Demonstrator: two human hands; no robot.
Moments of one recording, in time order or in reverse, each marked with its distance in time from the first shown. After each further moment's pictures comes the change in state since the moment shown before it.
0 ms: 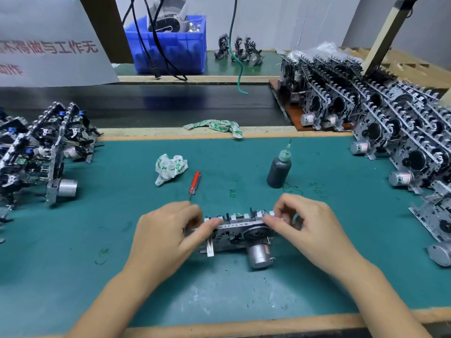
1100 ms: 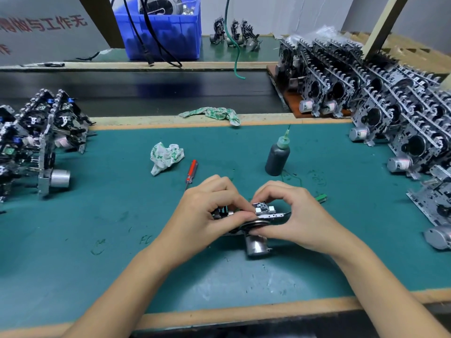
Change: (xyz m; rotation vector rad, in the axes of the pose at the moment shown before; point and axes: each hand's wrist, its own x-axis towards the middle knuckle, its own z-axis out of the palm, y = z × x) left_hand 0.023 0.029 0.016 -0.521 -0.108 0.219; right_hand 0.010 -0.007 0.001 0.254 -0.239 -0.119
